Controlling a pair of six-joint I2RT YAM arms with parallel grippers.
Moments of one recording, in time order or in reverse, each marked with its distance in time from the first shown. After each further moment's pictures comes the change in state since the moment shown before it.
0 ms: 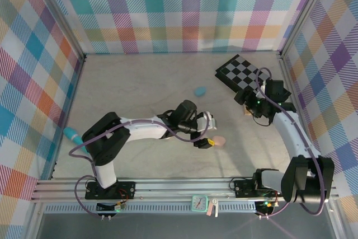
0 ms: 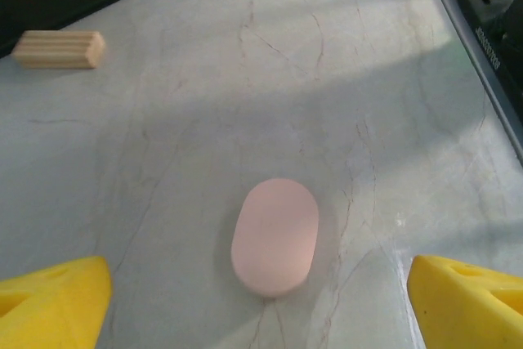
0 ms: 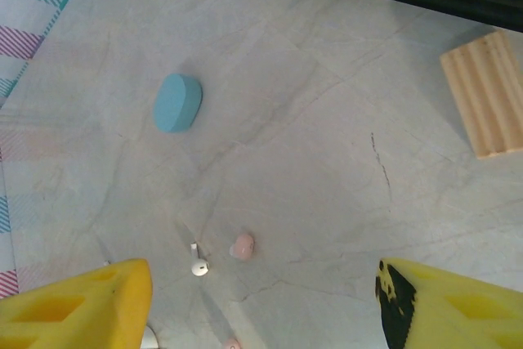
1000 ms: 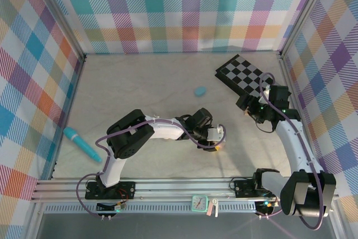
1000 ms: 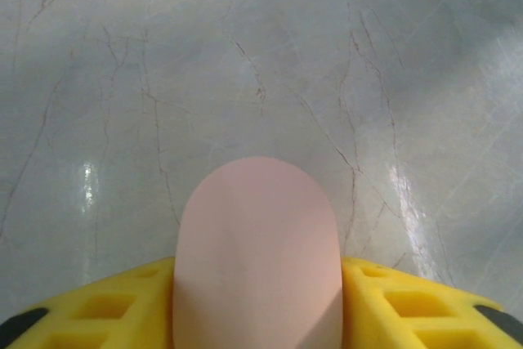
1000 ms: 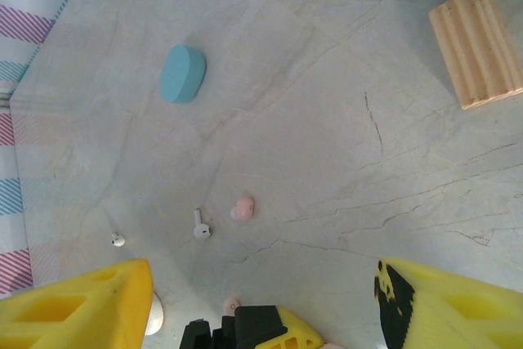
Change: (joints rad) left arm -0.072 0.227 0.164 -0.138 -0.068 0.143; right arm -0.036 -0.107 -0.040 -0.078 -0.046 -0.024
